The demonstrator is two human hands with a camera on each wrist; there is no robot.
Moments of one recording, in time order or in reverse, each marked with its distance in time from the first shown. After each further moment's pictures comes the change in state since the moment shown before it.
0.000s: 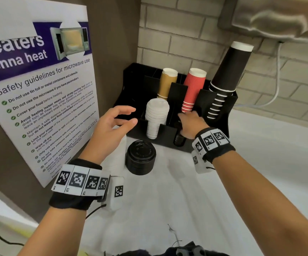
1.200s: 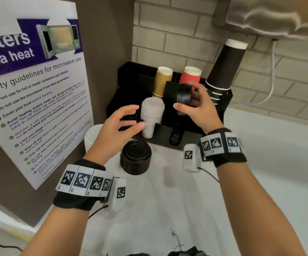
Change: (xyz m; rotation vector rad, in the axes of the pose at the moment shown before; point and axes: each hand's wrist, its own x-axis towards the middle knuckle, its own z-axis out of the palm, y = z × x) left_hand 0.001 -0.001 0.021 -0.099 -0.109 0.015; right_hand -0.035 0.012 -0.036 1.232 0.422 -0.088
